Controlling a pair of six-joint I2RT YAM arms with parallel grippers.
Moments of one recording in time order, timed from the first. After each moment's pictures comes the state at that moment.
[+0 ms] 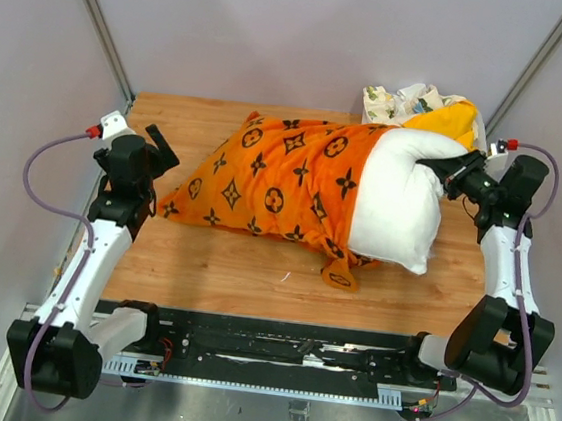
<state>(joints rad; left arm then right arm) -0.04 1.03 0.88 -0.22 -0.50 -0.44 -0.35 1.30 1.00 0.01 -0.98 1.04</state>
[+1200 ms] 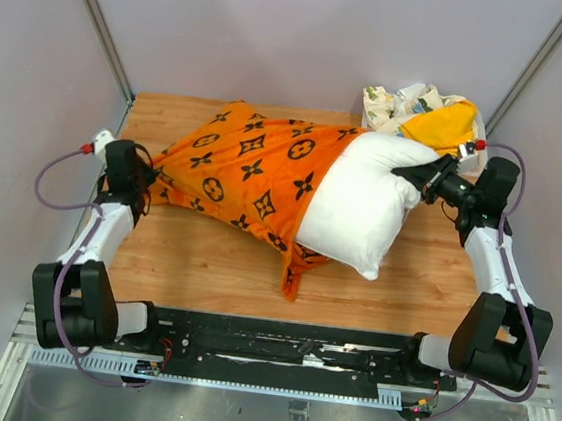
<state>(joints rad) 0.11 1.28 0.75 0.04 -0.22 -0.59 -0.19 1.33 0.94 0.08 -0.99 0.99</state>
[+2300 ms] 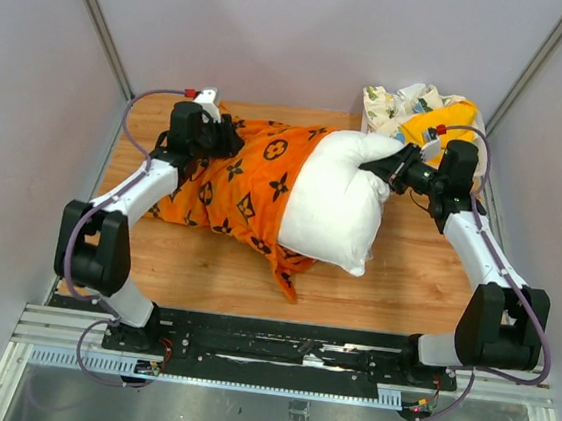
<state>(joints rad) -0.18 1.53 1.13 0.05 0.19 -0.29 0.03 1.39 1.01 0.04 -0.83 0.92</state>
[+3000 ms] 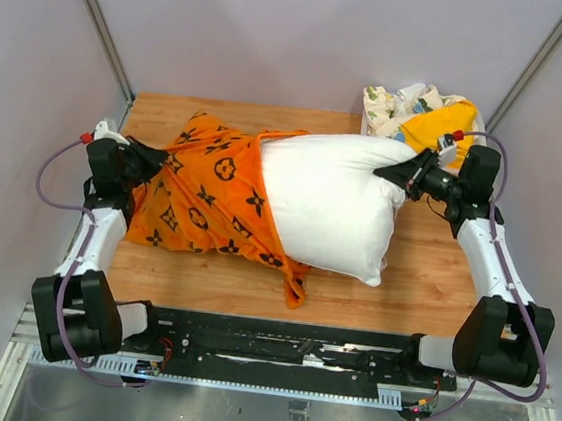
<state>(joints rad) 0.26 1.21 0.73 0.17 0.23 -0.69 -0.08 1.33 1.01 -0.07 -0.94 0.91</state>
